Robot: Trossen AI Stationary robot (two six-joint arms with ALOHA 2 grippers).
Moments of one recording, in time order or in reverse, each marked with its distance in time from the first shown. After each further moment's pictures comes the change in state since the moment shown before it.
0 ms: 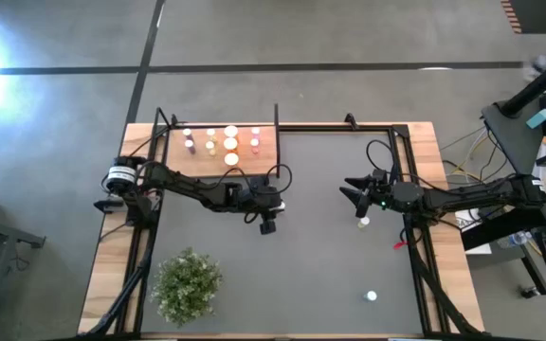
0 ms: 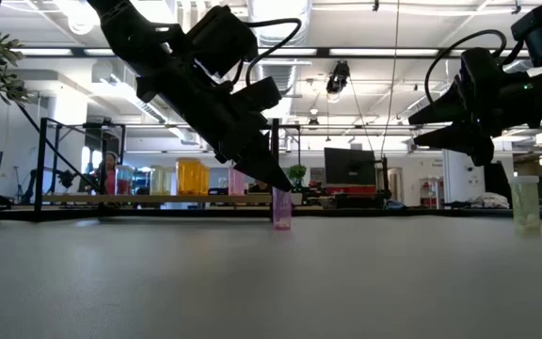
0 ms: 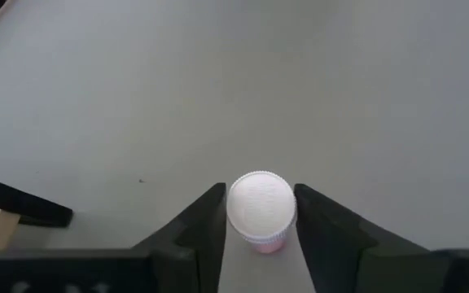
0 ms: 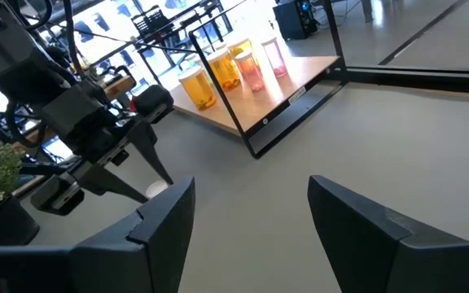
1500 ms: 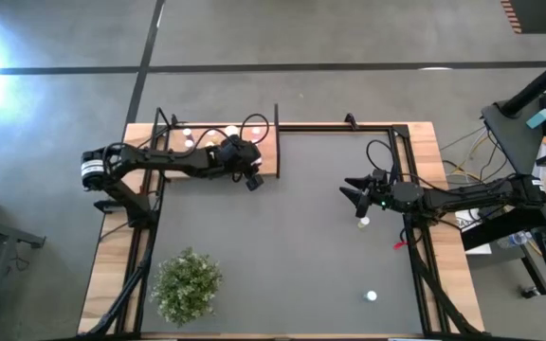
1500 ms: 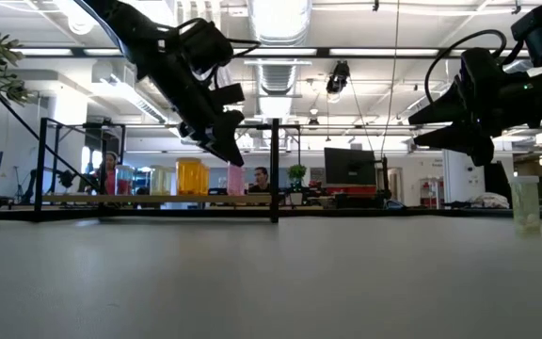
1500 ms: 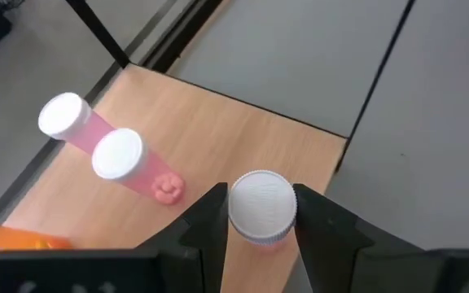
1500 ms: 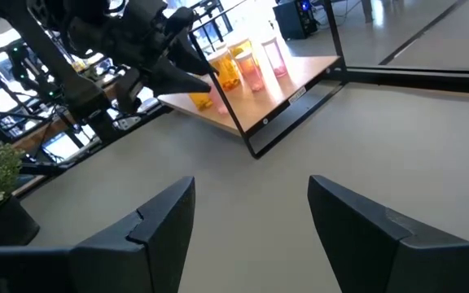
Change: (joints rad) left arm 0.315 -0.228 -0.001 -0.289 -0.105 -0.002; right arm 0.000 0.000 0.000 0.000 0.000 0.000
